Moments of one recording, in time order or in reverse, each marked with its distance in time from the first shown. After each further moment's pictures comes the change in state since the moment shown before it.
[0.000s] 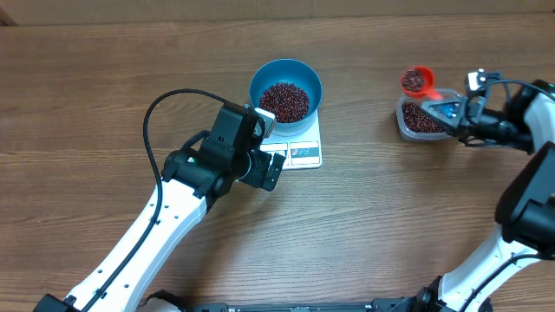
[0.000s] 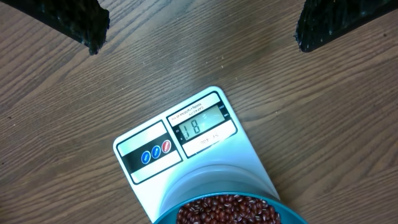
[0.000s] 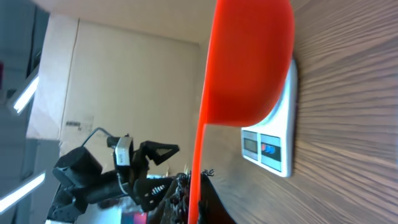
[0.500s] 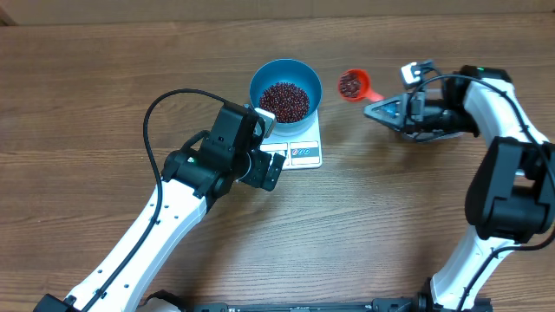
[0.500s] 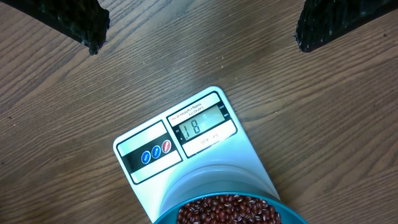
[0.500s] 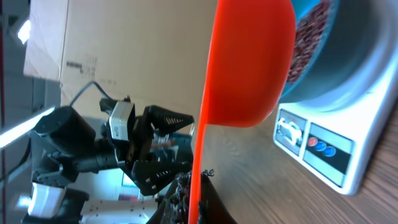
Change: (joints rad) left arm 0.000 0.000 0.000 0.000 0.000 0.000; right arm 0.288 0.000 0.000 0.071 -0.037 0.005
